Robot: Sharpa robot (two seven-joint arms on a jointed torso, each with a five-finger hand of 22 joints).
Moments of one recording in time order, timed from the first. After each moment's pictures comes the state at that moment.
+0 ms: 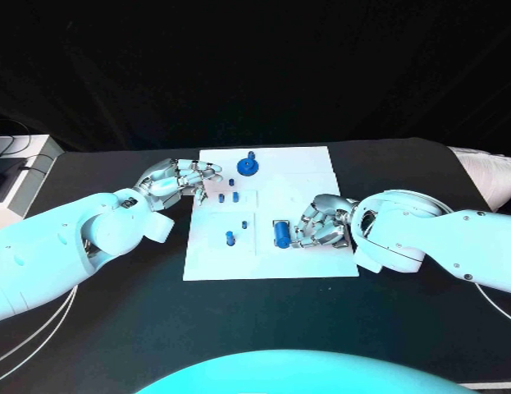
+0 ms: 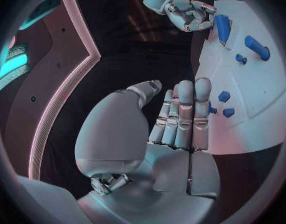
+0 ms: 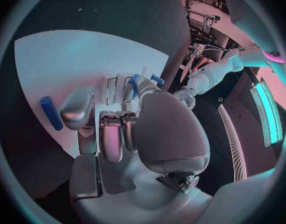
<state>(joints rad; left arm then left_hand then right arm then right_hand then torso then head) 0.84 -0.88 0.31 1.40 -0.27 0.05 0.24 1.34 -0.18 0.51 0.12 0.26 0.89 0.20 0.19 0.30 1.03 0.14 0.22 0.15 1.10 0.05 1.09 0.52 0.18 1.06 0.15 1.00 0.85 1.24 -0.81 -0.19 1.68 -1.03 -0.15 -0.42 1.34 -0.14 0.12 0.29 0.26 1.05 0.03 0.33 1.06 1.47 -0.03 1.54 1.31 1.47 -0.09 1.57 1.31 0.11 1.44 0.02 0.96 1.25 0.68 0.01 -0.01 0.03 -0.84</state>
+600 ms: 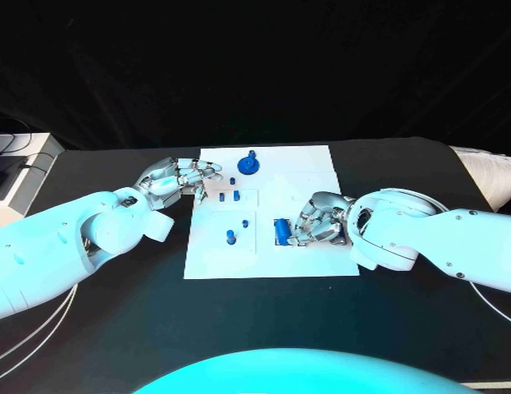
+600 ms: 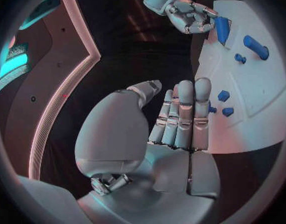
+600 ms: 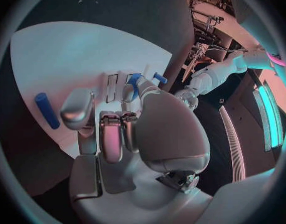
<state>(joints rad) 0.84 -0.89 0.31 1.40 -0.27 0.05 0.24 1.34 -0.18 0.51 0.12 0.26 0.89 0.20 0.19 0.30 1.03 0.14 0.23 0.15 1.10 0.05 1.09 0.52 0.18 1.06 0.15 1.00 0.84 1.23 -0.79 -0.19 1.66 -1.05 -0.18 -0.44 1.31 -0.13 0.14 0.29 0.26 1.06 0.03 0.33 1.06 1.47 -0.03 1.54 1.31 1.47 -0.09 1.57 1.31 0.11 1.44 0.02 0.96 1.25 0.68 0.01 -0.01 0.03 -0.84</state>
